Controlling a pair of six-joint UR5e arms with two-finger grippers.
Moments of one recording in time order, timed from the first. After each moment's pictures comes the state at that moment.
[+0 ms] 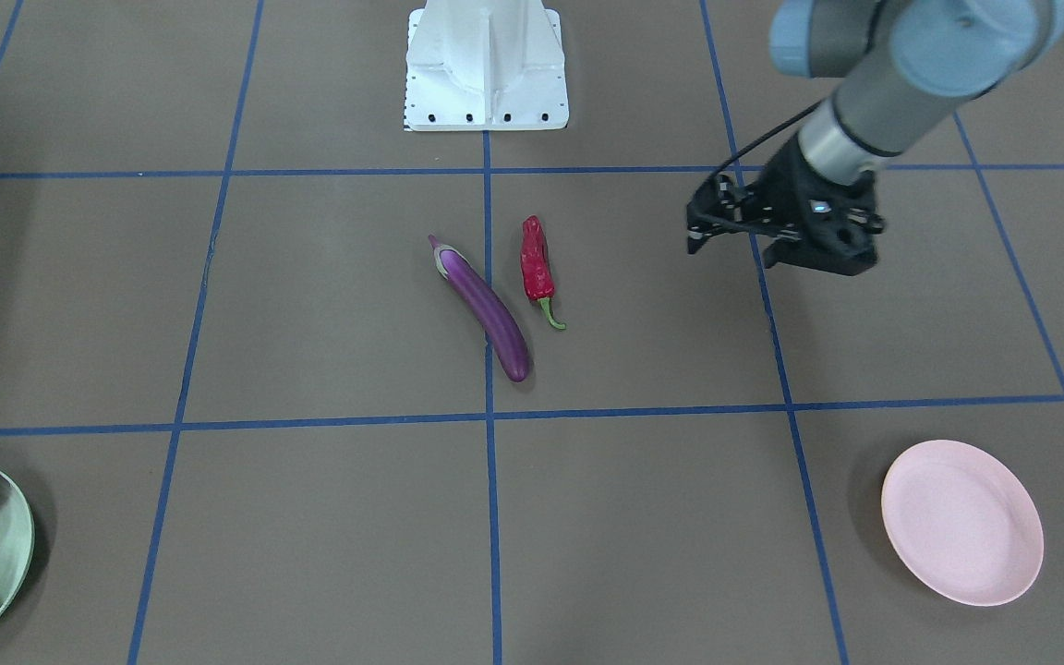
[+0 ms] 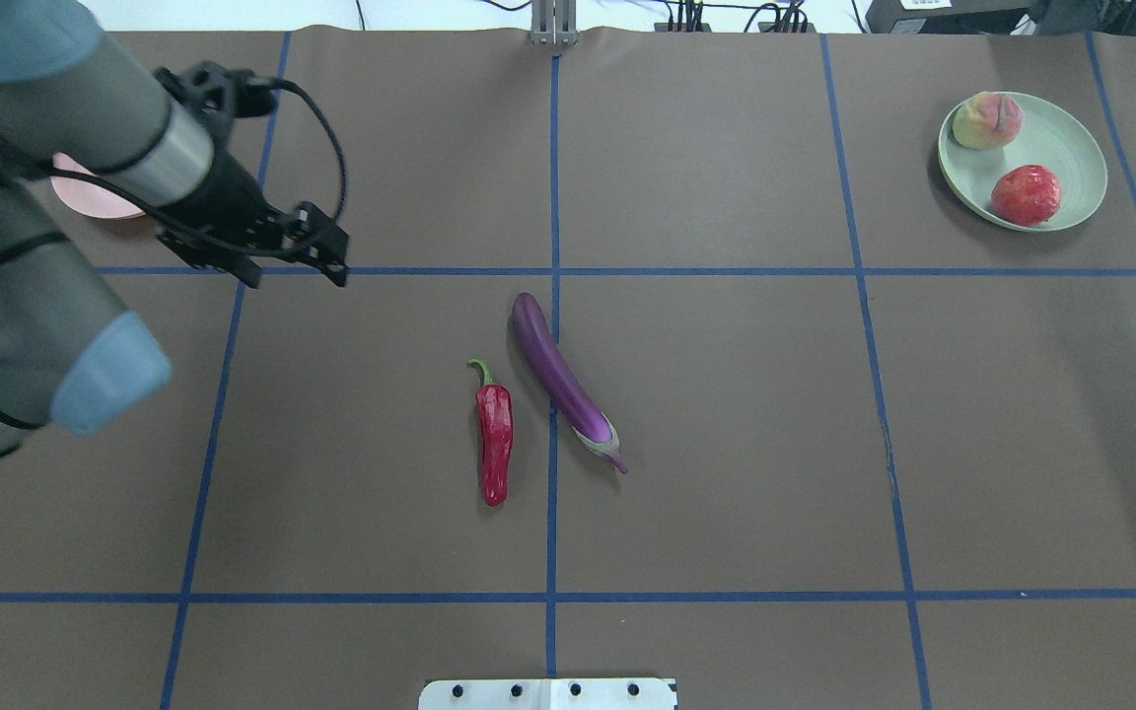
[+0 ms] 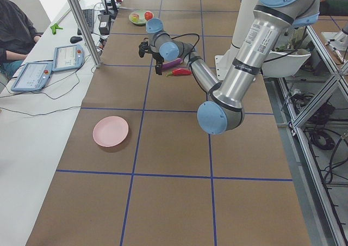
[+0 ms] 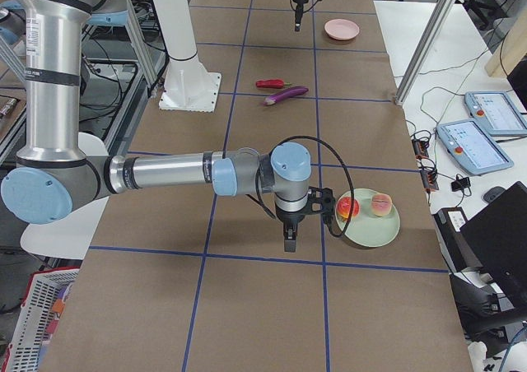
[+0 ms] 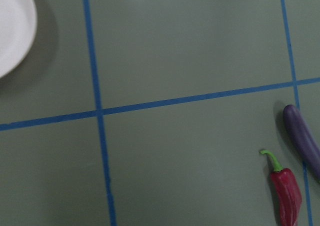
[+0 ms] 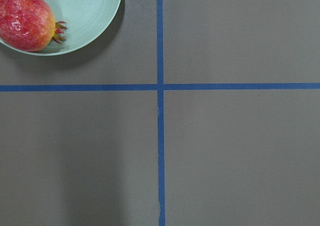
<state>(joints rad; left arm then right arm) -0.78 -2.10 -1.83 -1.58 -2.20 -0.99 1.55 -1.67 1.79 -1.57 2.27 0.12</state>
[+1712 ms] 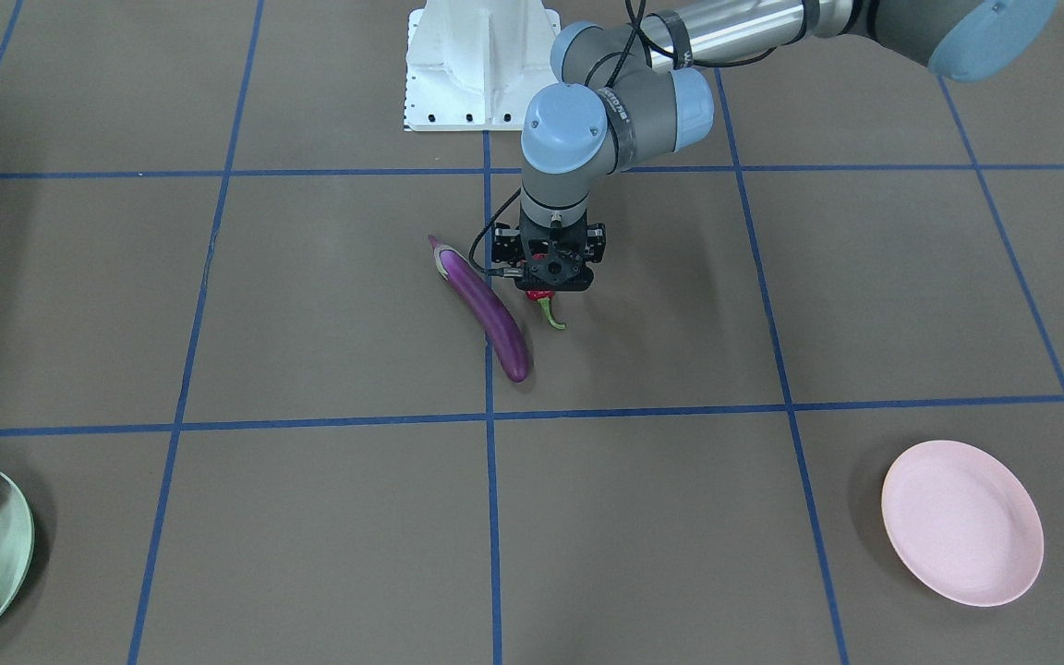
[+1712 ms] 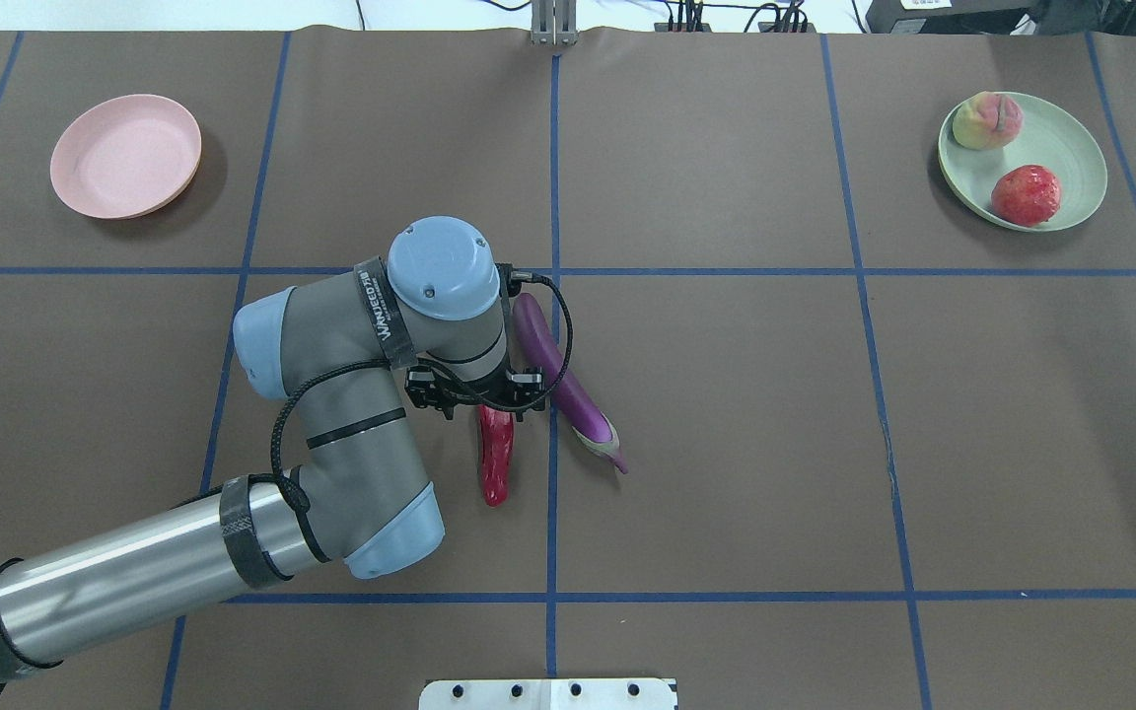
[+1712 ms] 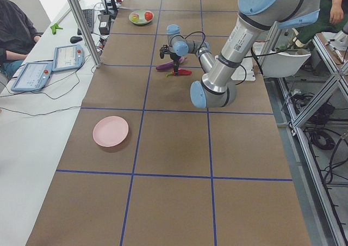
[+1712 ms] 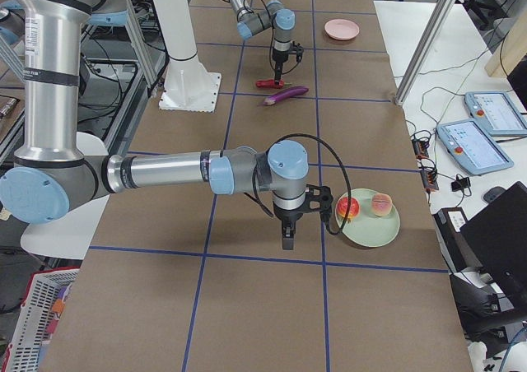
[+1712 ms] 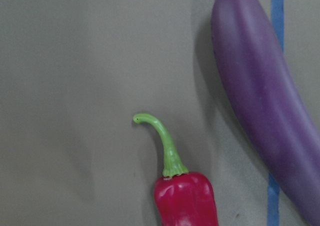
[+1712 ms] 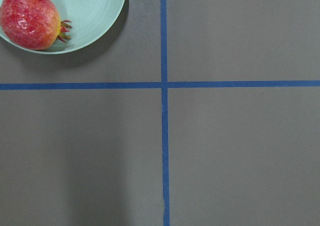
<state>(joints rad) -0.50 -2.33 -1.52 -1.58 -1.98 -1.17 1.55 -1.68 1.81 -1.57 2.28 0.13</state>
